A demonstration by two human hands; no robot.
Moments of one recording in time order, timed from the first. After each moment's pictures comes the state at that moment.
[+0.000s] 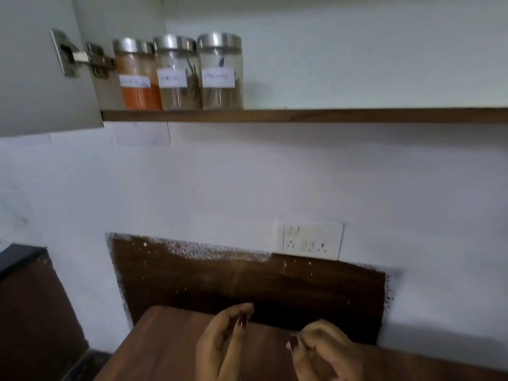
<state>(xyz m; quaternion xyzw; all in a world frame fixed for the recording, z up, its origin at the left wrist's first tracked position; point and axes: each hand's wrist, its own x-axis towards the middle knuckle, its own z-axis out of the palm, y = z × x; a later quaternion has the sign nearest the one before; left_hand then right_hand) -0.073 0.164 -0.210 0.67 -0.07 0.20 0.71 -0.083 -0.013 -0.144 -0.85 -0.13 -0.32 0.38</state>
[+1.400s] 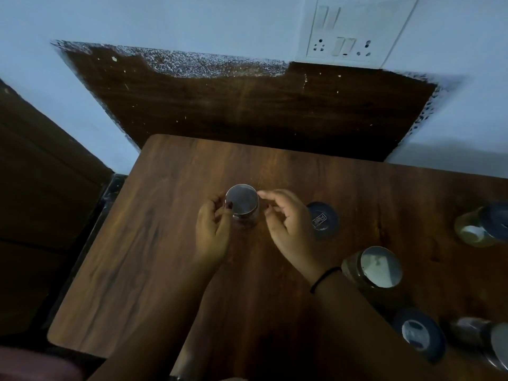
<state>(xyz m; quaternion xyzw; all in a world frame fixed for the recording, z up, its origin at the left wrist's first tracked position) -0.065 0.236 -0.394 0.82 0.07 0.04 0.56 -0.077 0.072 -0.362 -0.84 -0.06 -0.11 0.53</state>
